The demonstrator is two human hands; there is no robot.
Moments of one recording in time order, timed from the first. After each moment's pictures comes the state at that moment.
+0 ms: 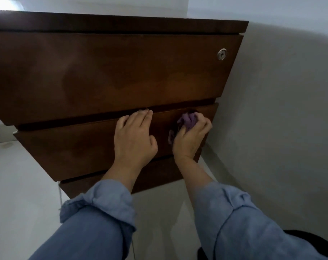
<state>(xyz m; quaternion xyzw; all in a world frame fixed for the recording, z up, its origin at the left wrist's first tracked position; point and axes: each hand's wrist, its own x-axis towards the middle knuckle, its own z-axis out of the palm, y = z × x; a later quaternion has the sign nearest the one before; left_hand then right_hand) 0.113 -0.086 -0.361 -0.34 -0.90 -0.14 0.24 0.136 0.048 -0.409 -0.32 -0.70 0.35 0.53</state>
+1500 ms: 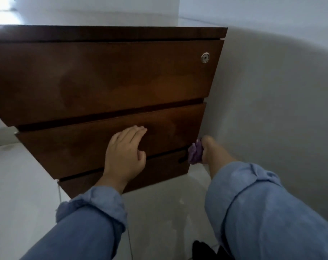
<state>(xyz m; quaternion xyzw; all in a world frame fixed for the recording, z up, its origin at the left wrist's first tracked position) 0.128 -0.103 -0.389 -0.40 -0.87 -0.18 0.22 0.188 0.153 -0.418 -0.52 -0.47 0.71 0.05</state>
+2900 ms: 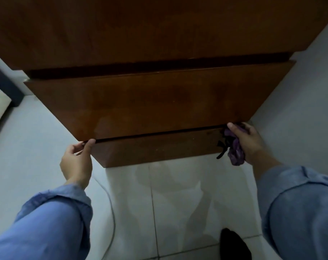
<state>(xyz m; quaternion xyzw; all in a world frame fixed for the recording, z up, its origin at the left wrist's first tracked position) 0.061 -0.259 -0.523 0.22 -0.82 -0.53 0.07 0.166 0.154 -0.516 -0.40 -0.63 0.65 0.14</state>
